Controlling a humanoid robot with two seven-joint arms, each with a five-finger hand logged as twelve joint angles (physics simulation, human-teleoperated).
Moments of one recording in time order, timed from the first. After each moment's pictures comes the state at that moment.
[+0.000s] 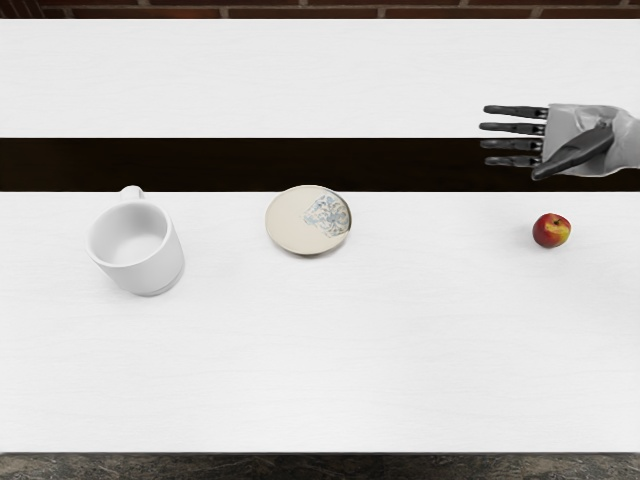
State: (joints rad) left arm -0.05 0.00 -0.14 -0.17 -0.09 -0.10 0.13; right arm 1.03 -0.86 0.43 1.00 0.32 0.61 -0.54
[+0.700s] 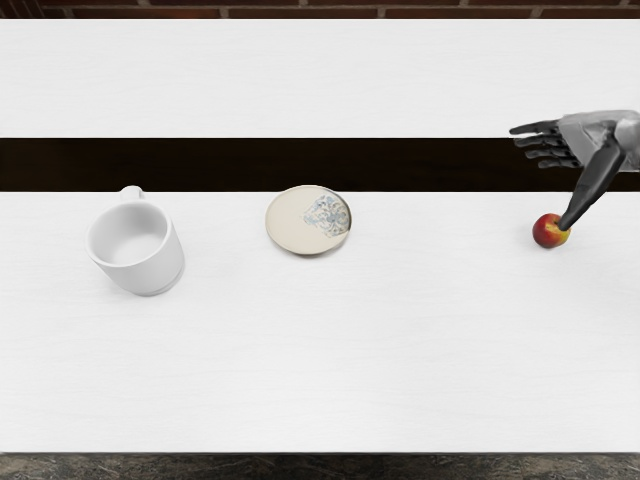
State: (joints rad) left arm -0.05 0.00 -0.14 -0.17 -0.10 -0.10 0.13; right arm 1.03 -0.89 0.58 1.17 -0.57 0.60 -0.48
